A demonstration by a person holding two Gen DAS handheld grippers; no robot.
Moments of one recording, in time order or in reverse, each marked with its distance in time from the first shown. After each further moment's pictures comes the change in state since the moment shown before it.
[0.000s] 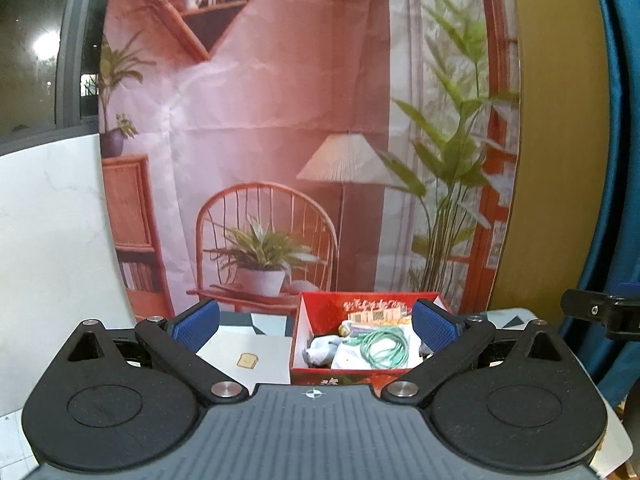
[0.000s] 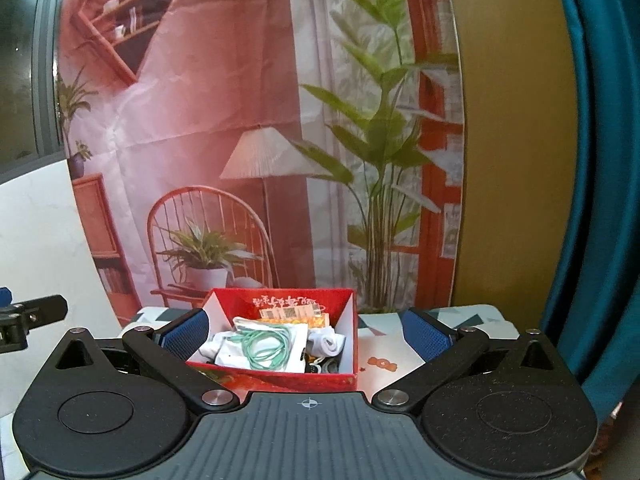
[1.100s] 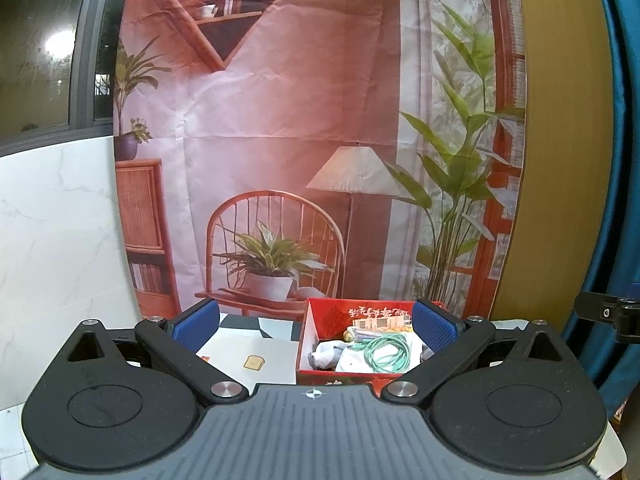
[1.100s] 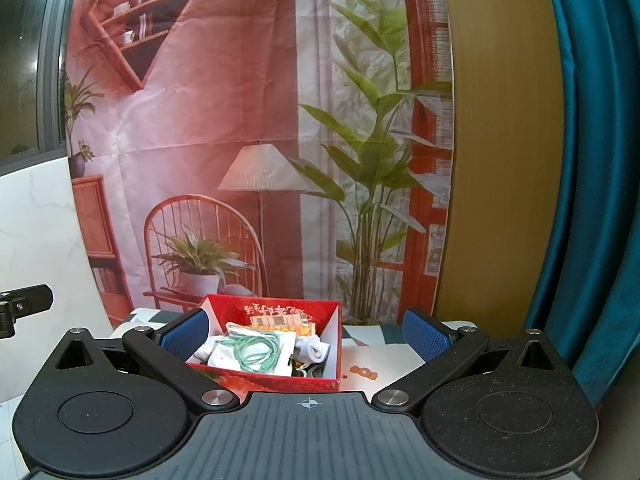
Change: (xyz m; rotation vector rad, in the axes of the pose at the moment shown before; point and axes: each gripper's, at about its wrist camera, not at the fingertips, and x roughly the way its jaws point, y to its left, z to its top) left arm -0.015 0.001 0.004 -0.027 -0.014 0.025; right arm -0.032 0.005 0.009 -0.044 -0.027 -0.032
